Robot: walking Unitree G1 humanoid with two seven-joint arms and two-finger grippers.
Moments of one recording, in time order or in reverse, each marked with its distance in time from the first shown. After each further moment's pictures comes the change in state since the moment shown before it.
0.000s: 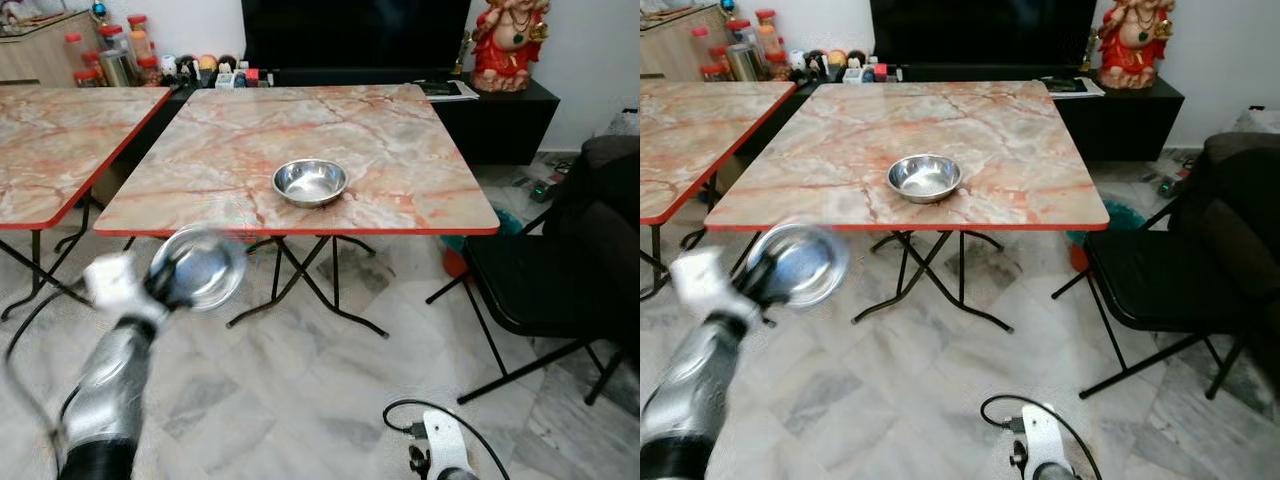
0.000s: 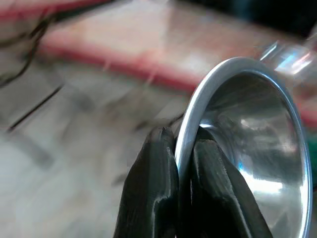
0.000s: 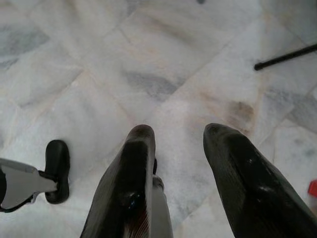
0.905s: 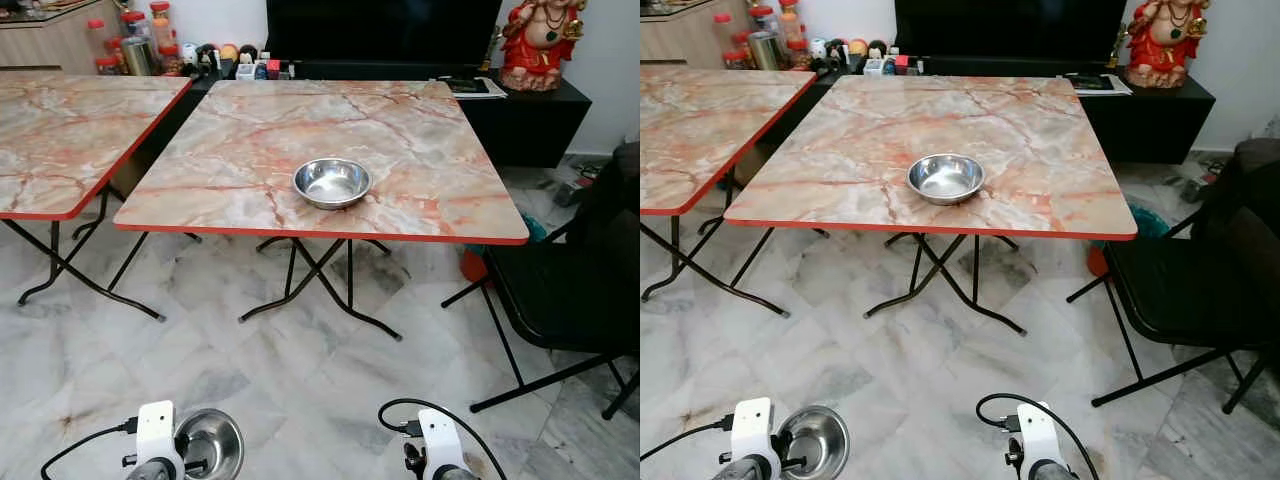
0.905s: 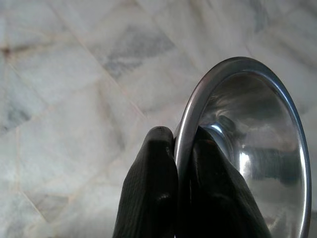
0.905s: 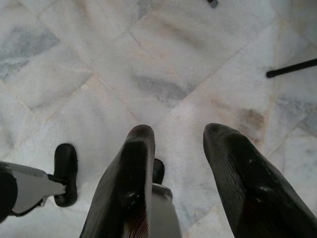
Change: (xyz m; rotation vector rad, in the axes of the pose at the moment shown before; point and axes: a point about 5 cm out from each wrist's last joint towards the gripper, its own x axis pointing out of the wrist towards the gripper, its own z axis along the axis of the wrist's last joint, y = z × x) left arm -0.071 0.007 -0.150 0.167 0.691 0.155; right arm 0.001 0.003 0.002 0.024 -0.006 0.001
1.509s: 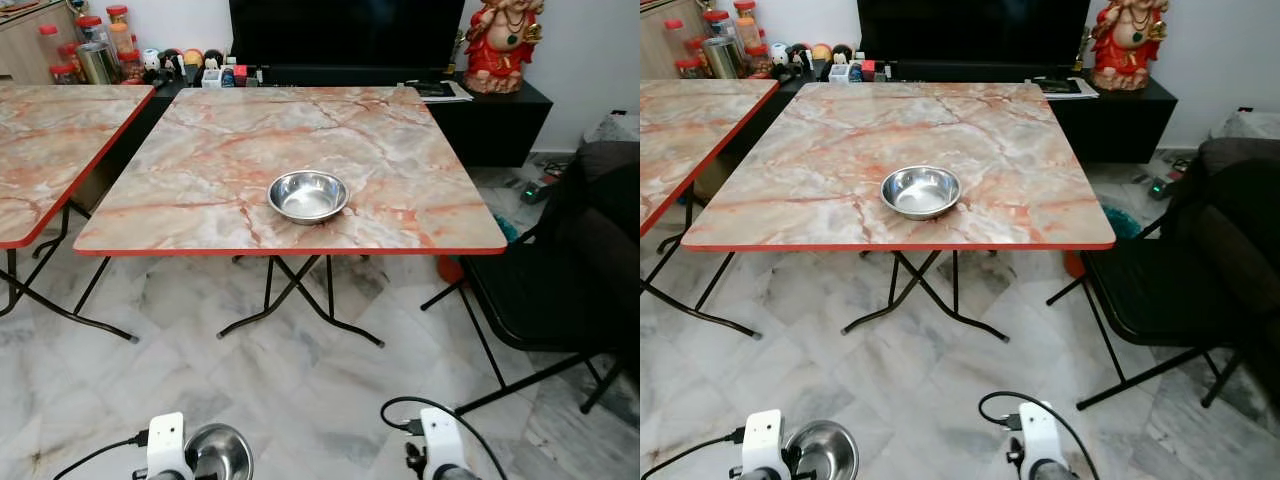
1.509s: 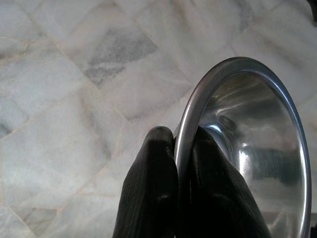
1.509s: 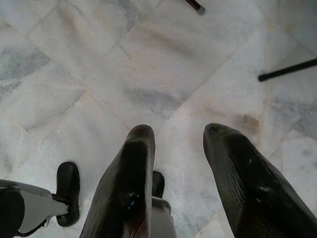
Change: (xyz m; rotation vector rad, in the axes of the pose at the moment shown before) left arm 0.000 -0.007 -0.008 -0.017 0.031 0.005; right arm 0.001 0.002 0.002 0.007 0.003 0.006
